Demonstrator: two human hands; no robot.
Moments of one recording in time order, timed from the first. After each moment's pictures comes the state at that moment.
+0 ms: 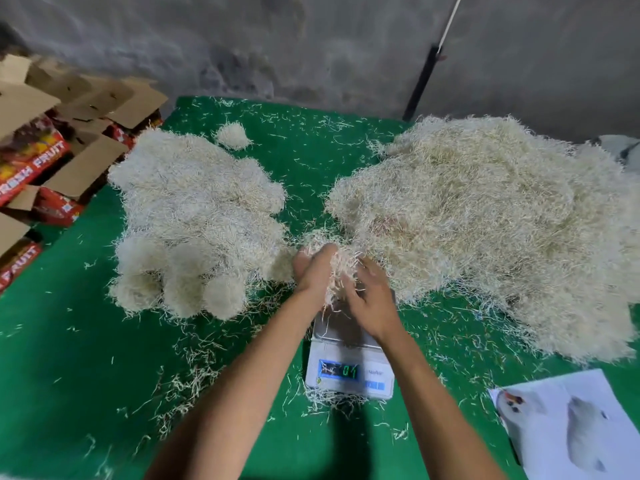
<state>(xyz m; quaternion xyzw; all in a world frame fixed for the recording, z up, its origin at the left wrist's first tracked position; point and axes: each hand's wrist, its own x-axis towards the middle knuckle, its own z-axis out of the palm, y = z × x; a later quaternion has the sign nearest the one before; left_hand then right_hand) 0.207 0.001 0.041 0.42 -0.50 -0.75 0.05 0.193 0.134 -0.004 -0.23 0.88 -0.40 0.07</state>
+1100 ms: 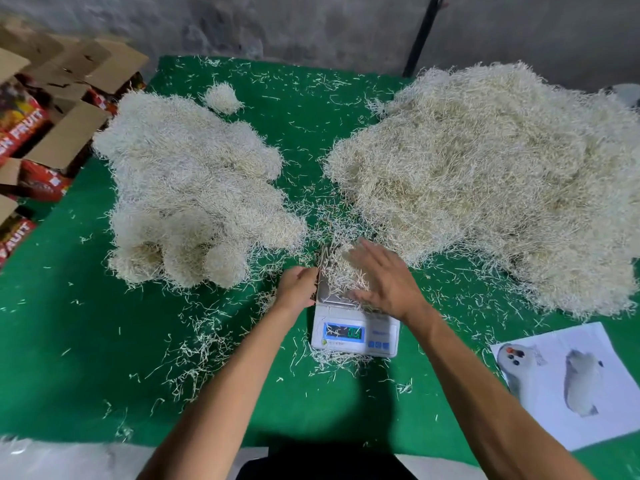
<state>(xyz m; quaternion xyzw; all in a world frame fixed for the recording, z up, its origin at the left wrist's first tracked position) 0.282 -0.021 -0.046 0.34 -0.68 -0.65 -0.07 0.189 0.182 -0.036 -0.41 0.90 -0.12 0.06</state>
